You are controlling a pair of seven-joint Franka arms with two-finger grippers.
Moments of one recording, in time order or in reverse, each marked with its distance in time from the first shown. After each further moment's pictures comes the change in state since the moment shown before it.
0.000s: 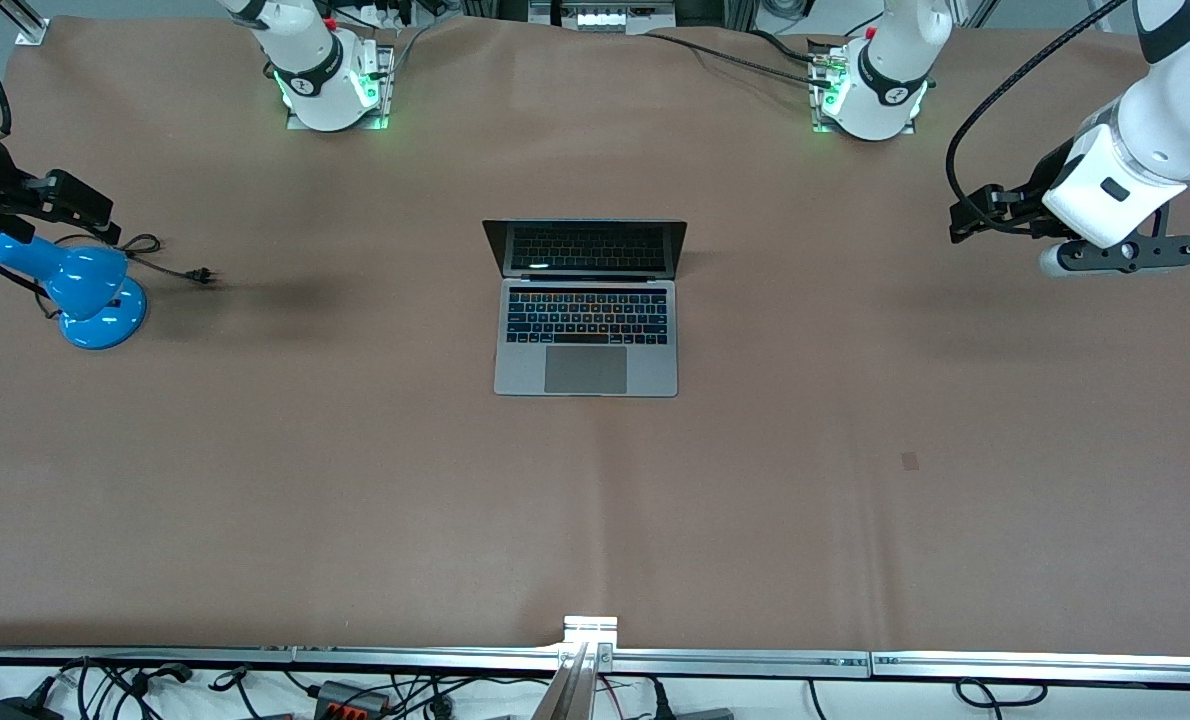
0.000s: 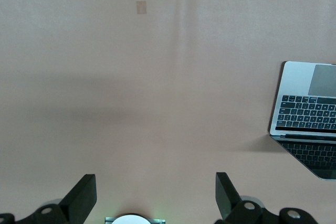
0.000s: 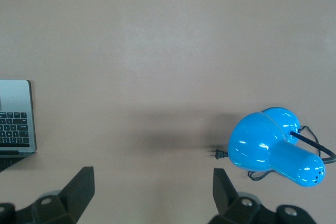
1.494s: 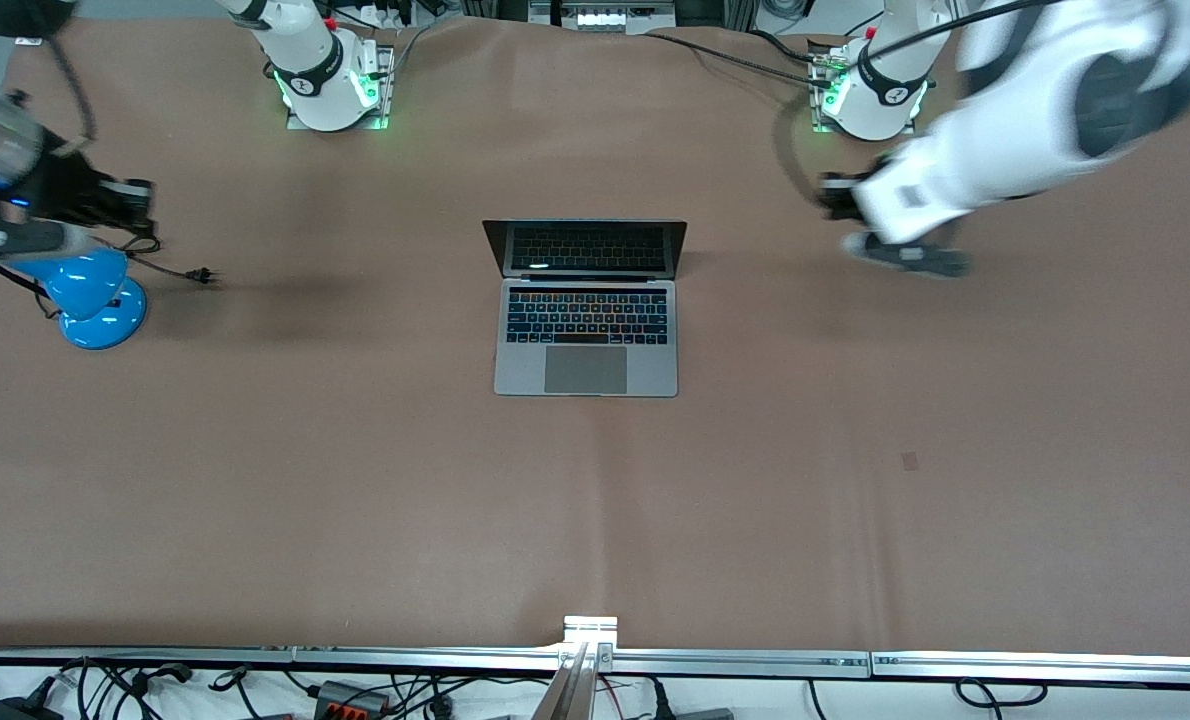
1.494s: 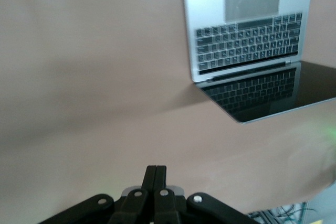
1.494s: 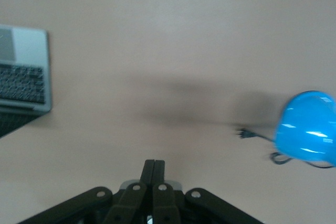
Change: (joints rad) left arm -0.016 0.022 -0.285 -0.252 -0.257 0.193 0.040; right arm 0.112 0.043 0.023 -0.036 0.056 -0.102 -0.001
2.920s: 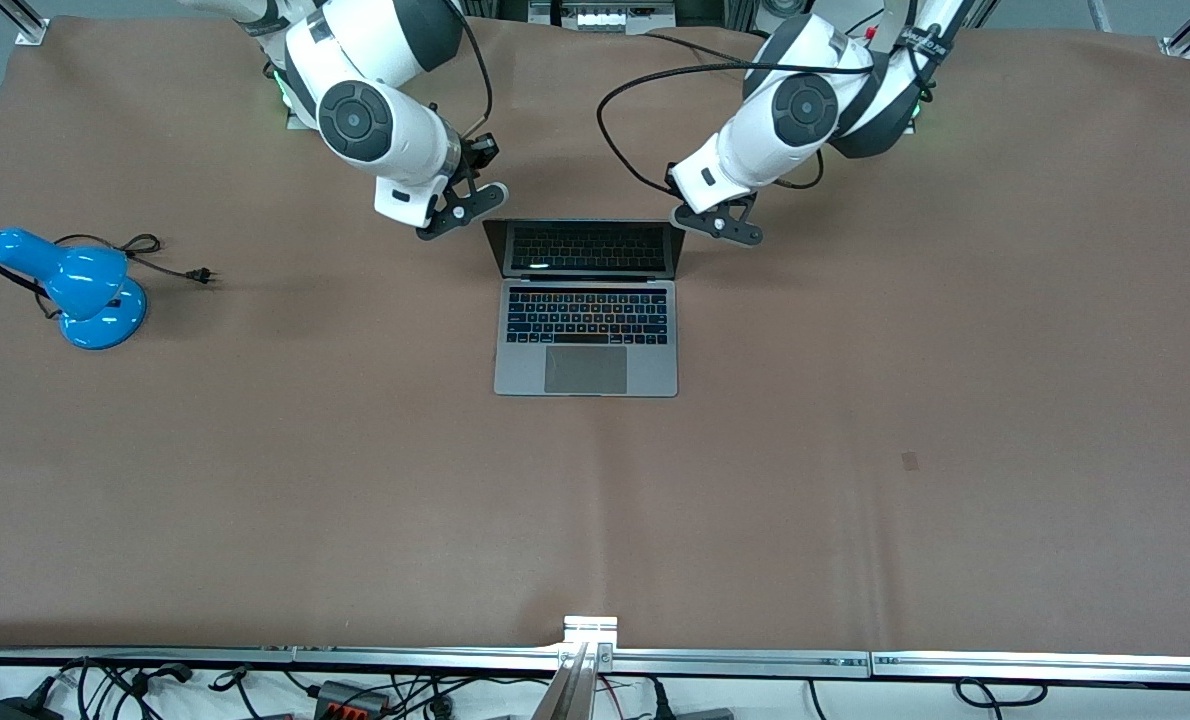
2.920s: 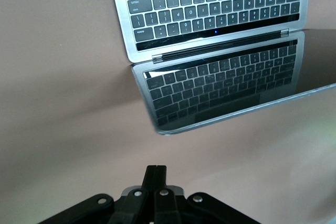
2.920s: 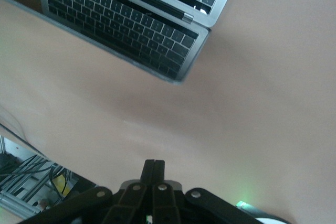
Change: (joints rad) left arm -0.012 0.048 -0.299 -0.311 -0.100 0.457 -0.154; right arm 0.541 0.087 0.009 -0.325 0.308 0.253 0.108
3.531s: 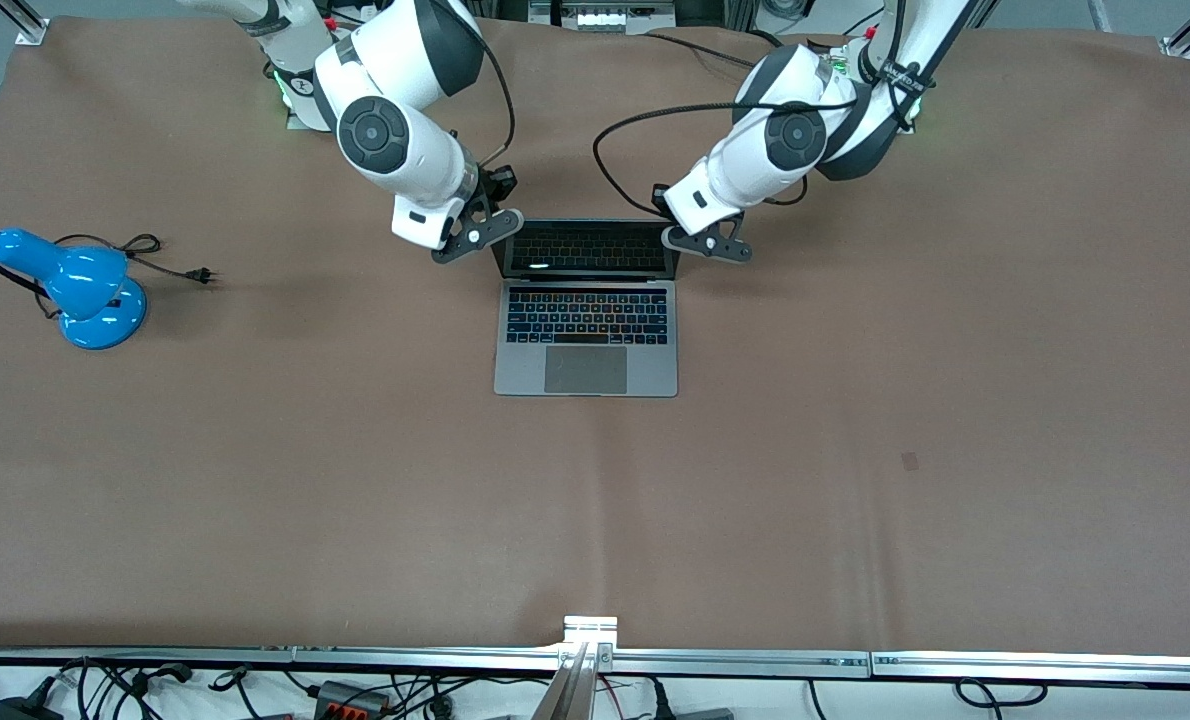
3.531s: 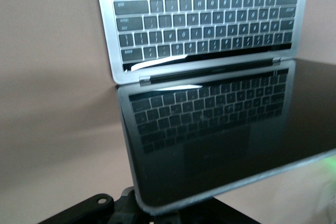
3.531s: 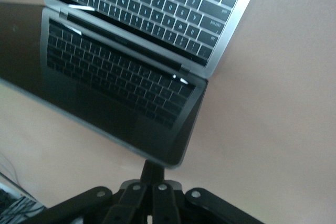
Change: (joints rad) left arm 0.026 0.117 -0.012 0.031 0.000 0.118 -0.025; right arm 0.022 0.066 -0.017 0.010 0.000 0.182 0.003
